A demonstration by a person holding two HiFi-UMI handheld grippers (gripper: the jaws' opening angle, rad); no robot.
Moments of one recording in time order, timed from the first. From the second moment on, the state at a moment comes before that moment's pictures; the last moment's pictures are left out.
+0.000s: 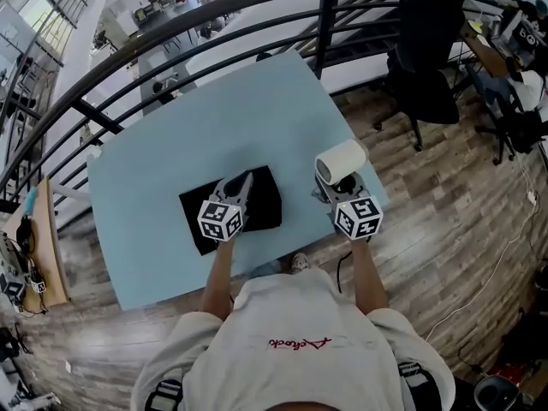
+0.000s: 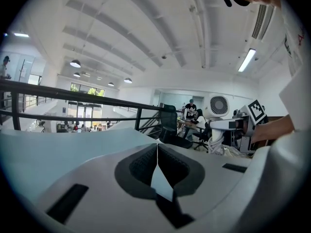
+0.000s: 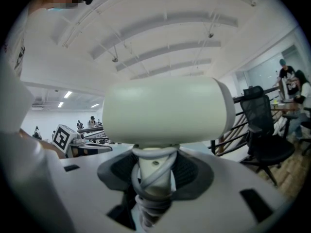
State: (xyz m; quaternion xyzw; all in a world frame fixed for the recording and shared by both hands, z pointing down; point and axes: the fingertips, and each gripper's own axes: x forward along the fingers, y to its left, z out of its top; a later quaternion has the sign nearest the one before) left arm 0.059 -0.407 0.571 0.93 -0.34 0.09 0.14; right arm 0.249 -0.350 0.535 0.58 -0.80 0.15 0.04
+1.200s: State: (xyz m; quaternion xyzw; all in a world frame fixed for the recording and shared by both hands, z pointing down) left arm 0.088 -0.339 0.719 0.89 -0.30 0.28 0.18; right arm 0.247 -0.301 0.604 0.57 -0.79 0.21 0.07
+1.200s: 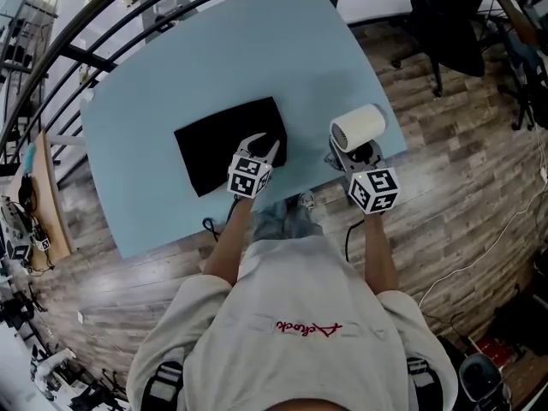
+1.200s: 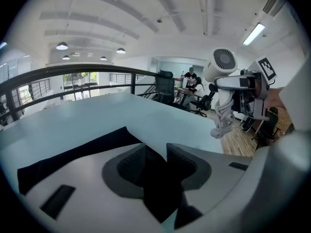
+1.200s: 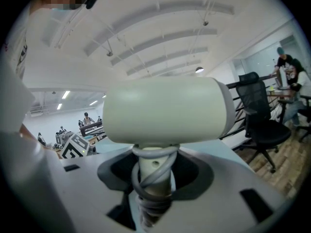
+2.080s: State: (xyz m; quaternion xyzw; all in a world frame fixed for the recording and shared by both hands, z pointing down) left arm 0.086 -0.335 0.756 0.85 -0.32 0.36 0.18; right arm 0.263 -0.290 0.614 0.57 -0.78 0.22 0.07
